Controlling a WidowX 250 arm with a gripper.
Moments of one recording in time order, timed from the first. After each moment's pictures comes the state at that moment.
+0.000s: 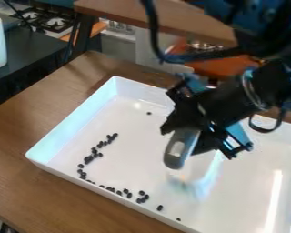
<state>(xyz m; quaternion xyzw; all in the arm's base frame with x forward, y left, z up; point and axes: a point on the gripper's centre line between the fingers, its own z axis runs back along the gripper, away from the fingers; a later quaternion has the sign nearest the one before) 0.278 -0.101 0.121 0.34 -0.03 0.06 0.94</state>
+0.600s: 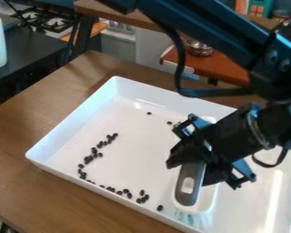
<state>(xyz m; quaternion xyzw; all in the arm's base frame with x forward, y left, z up) 0.268 -0.111 0.083 0.35 0.00 0.09 0.93</state>
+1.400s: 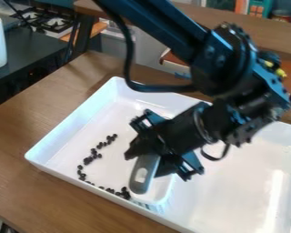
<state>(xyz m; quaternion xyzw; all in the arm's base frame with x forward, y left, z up) 0.263 -0.051 0.070 0.36 0.03 0.11 0.92</state>
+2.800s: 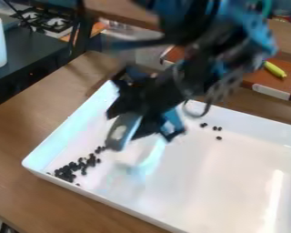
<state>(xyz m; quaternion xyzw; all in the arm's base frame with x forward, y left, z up) 0.275 -0.035 0.127 0.36 -0.02 0.08 0.93</state>
